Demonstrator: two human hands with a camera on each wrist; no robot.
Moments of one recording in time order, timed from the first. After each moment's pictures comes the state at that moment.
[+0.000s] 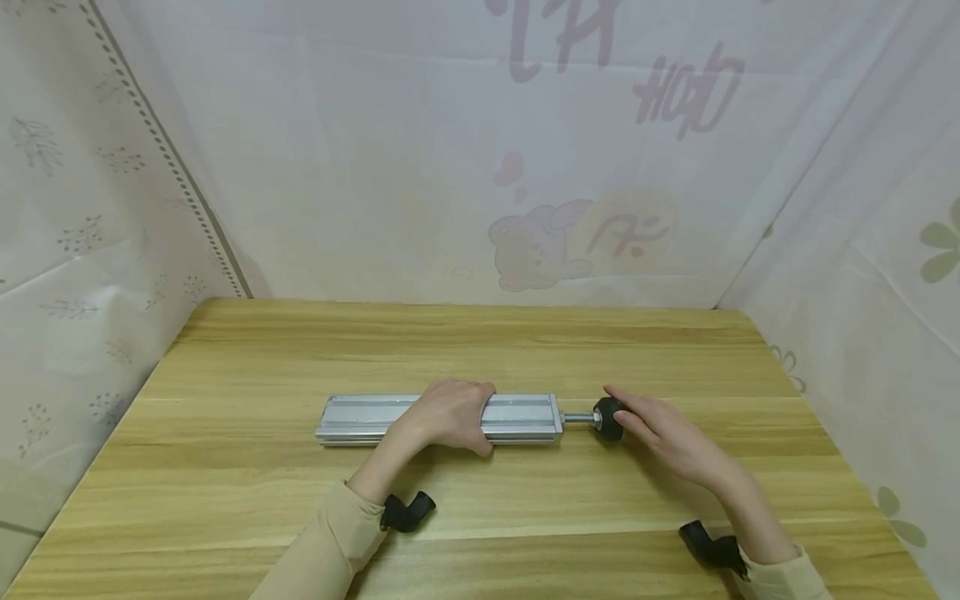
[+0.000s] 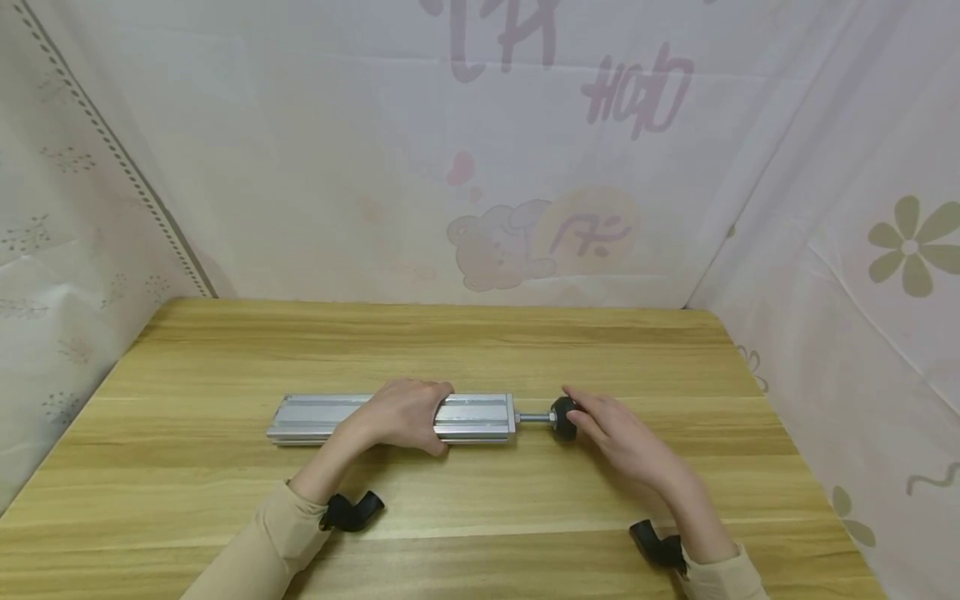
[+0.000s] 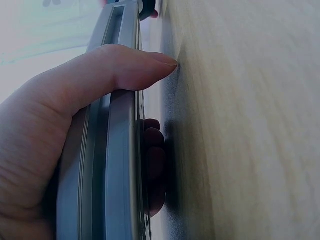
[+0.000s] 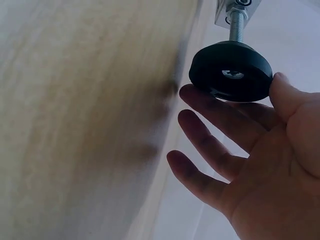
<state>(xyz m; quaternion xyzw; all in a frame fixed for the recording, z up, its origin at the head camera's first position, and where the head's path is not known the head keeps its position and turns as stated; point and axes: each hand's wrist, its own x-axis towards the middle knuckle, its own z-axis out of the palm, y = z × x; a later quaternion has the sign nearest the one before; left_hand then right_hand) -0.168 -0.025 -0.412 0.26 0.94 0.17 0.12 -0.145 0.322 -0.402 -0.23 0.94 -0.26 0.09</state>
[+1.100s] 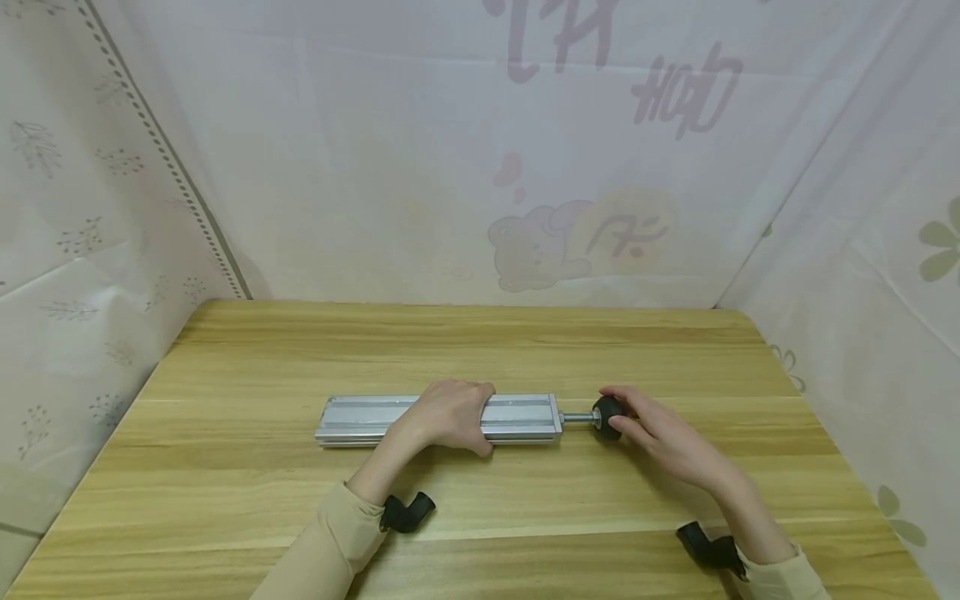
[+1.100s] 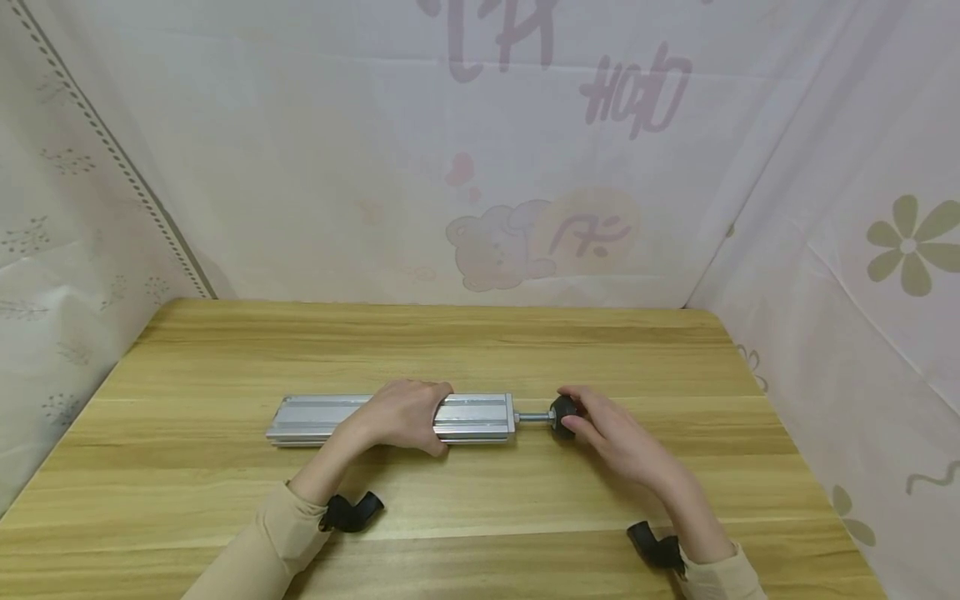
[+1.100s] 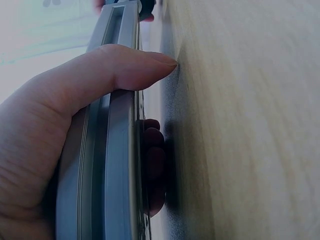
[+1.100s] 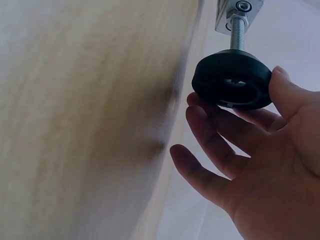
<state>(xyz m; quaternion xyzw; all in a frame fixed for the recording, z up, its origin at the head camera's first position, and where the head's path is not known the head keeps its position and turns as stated) -0.169 -0.024 -0.413 0.26 0.95 0.15 0.12 -0.147 0.318 -0.406 -0.23 0.93 -0.28 0.09</state>
